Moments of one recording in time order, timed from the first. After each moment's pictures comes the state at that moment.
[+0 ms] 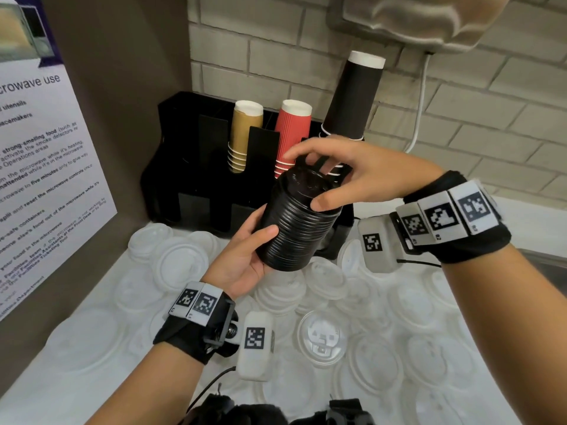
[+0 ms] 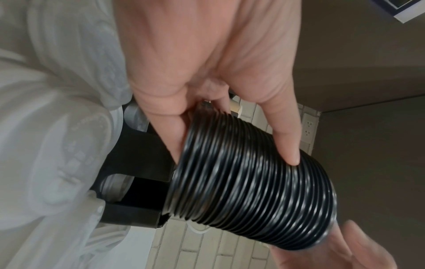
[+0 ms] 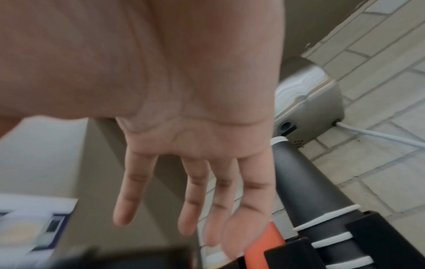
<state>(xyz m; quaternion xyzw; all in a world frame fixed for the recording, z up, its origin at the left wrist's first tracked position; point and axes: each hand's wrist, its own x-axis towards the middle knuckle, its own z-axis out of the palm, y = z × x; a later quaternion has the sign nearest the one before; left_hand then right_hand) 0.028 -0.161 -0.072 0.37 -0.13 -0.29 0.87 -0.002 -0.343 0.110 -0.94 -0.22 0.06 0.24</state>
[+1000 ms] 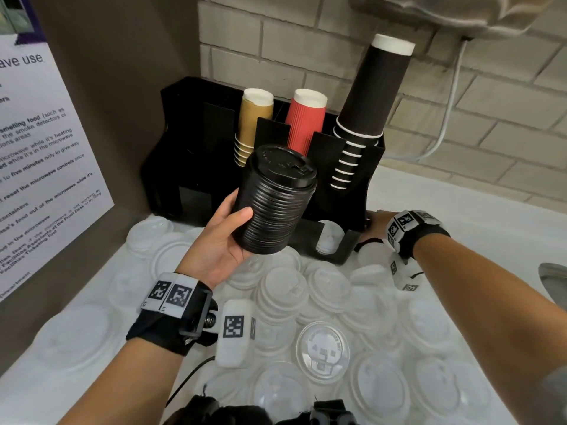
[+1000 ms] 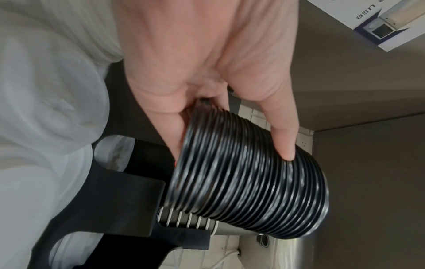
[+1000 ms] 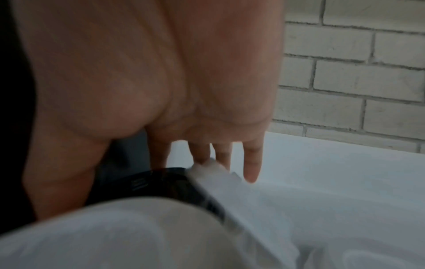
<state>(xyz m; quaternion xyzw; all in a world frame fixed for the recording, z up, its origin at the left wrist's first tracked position) 0.055 -0.140 -0.071 0.38 -0.13 -0.21 0.89 0.093 -0.462 -0.054 -0.96 0.16 0.21 -0.03</state>
